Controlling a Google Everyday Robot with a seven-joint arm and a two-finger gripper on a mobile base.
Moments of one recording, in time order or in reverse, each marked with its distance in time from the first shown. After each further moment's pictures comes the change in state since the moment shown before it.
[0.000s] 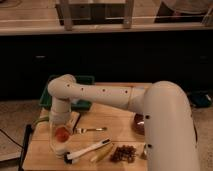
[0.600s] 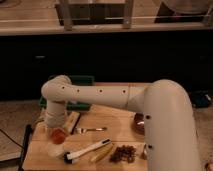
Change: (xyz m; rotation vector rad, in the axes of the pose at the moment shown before) arm -0.011 -0.021 0.000 -0.012 0.027 -0.031
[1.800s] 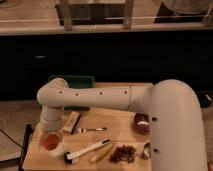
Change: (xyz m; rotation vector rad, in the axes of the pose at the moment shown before) arm -0.018 -0.012 0.000 0.008 0.032 0.004
